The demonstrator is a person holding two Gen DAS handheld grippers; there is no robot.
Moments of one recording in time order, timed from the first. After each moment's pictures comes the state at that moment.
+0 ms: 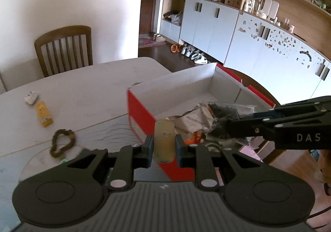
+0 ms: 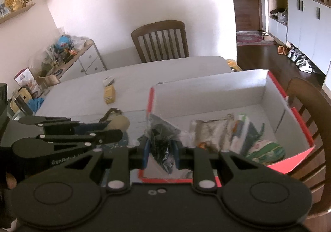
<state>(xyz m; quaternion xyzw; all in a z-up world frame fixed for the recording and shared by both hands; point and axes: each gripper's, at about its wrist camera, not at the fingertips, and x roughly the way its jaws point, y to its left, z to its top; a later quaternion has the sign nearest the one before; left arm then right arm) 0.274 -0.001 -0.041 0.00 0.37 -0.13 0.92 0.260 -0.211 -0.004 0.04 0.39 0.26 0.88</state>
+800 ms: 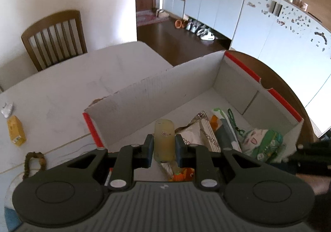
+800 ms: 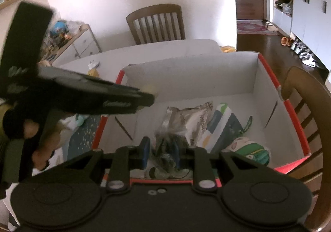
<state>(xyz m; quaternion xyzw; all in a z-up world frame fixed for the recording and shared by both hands) 0.387 -0.074 -0.072 0.03 0.44 -0.11 0.89 0.301 -0.242 -0.042 0.01 0.43 0.28 0.86</state>
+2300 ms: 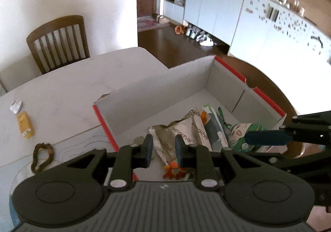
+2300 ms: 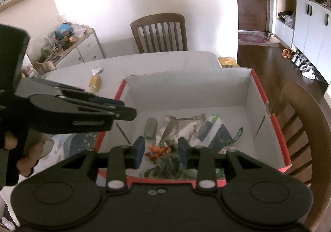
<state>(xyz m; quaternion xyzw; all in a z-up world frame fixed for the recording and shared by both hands) 0.337 -0.066 -0.039 0.02 0.42 -0.11 0.90 0.291 -0.259 -0.015 -0.01 0.40 0.29 0.87</state>
